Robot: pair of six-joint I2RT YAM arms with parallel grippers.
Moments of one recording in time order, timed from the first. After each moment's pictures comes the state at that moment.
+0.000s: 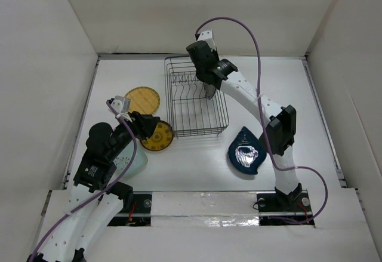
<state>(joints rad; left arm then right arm) -0.37 0.51 0.69 -0.28 0.21 -0.38 0.71 2.10 2.20 -0.68 0.85 0.11</state>
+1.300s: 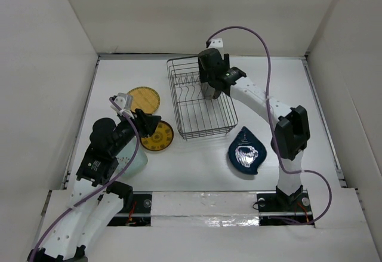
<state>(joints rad) -0.34 0.57 0.69 -0.28 0.21 -0.38 0.65 2.00 1.88 -0.50 0.65 0.26</state>
